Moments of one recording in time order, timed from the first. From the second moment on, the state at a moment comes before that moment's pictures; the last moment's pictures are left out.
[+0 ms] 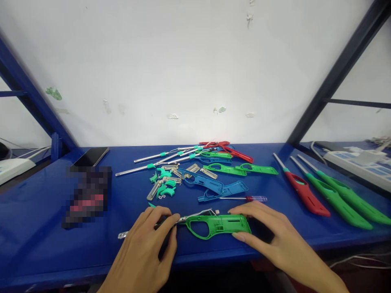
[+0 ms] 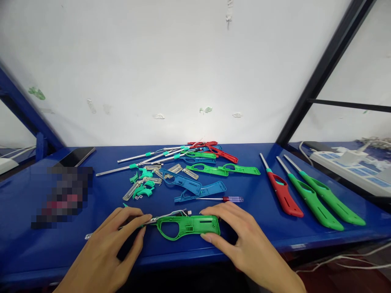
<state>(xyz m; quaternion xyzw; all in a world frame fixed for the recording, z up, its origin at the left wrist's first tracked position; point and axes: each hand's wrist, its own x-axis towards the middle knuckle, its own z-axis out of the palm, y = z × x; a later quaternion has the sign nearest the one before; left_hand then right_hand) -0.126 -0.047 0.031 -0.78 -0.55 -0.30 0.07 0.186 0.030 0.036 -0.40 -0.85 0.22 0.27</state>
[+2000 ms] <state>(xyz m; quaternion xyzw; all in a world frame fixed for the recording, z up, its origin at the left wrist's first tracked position) -0.124 -0.045 0.036 -0.76 -0.56 -0.33 0.03 0.186 0.029 0.042 -0.35 -0.86 0.24 0.27</state>
